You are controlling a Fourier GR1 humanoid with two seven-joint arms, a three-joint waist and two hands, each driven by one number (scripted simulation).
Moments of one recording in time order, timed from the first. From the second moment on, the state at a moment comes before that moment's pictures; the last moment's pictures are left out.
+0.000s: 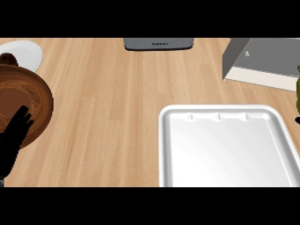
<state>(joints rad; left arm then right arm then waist) 0.06 0.38 0.10 -1.41 0.18 0.01 0.06 -0.26 -0.71 -0.14 -1.81 0.28 0.35 0.35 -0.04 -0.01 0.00</state>
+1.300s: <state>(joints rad) 0.01 0.34 0.11 -1.39 0.13 -0.03 0.07 -0.59 -1.07 -0.45 -1.70 0.03 0.46 0.61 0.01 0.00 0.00</state>
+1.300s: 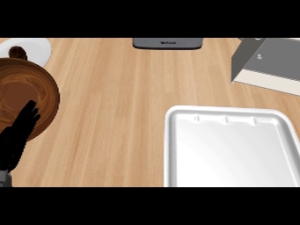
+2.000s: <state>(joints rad) -0.01 0.34 0.13 -1.40 0.11 -0.05 0.09 -0.80 -1.05 -0.23 -1.29 0.32 0.32 0.38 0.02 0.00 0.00</state>
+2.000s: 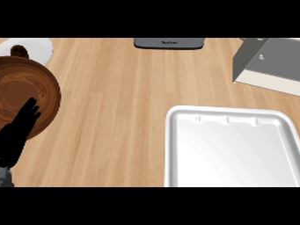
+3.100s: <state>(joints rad) -0.02 0.31 0.15 -1.39 0.09 -0.07 0.08 -1.04 -0.93 -0.18 -0.60 0.57 0.07 0.05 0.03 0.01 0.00</state>
